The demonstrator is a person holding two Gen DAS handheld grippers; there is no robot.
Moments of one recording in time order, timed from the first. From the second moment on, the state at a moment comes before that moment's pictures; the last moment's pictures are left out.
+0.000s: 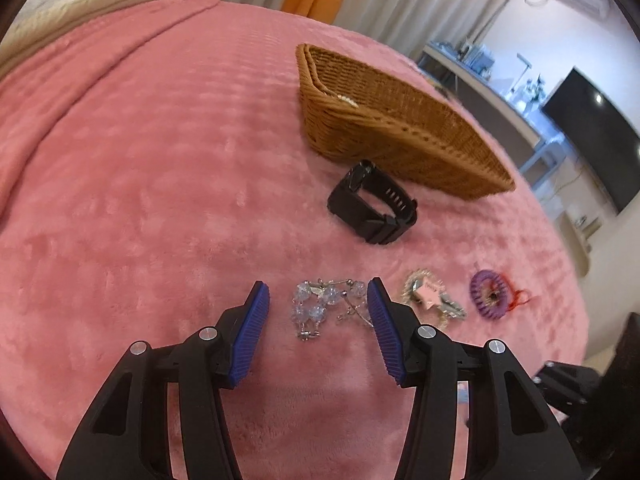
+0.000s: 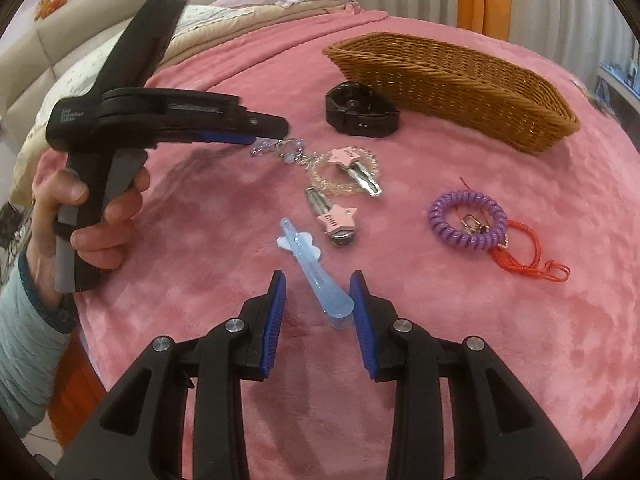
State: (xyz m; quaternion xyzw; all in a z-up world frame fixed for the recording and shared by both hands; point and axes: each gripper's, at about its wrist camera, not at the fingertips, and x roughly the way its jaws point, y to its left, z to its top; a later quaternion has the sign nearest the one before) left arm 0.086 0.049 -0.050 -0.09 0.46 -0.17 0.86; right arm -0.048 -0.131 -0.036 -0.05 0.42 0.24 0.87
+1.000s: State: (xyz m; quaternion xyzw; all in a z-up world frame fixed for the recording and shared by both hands) left arm 0.025 0.062 -0.044 -0.07 0.42 -0.18 0.88; right arm -0.060 -0.184 -0.045 0.02 0.41 0.12 0.90
